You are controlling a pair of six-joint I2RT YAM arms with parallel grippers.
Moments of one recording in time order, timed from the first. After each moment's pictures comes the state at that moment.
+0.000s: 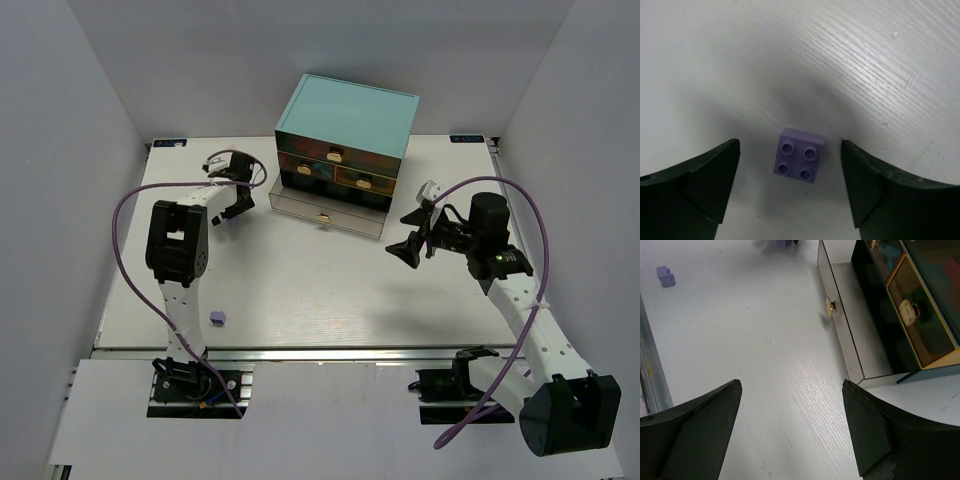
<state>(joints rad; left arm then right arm) -0.20 2.12 1.54 -0.56 -0.58 -0.67 0.17 0.99 0.79 -0.22 -0.89 -0.38</state>
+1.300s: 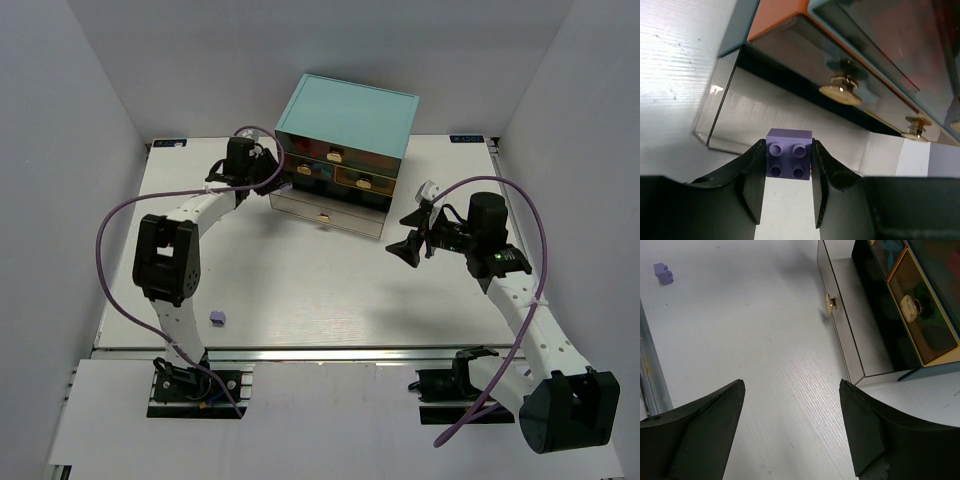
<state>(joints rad) -0.25 1.89 1.40 -0.09 0.22 -0.65 0.17 1.01 0.79 -0.22 -0.88 -0.39</state>
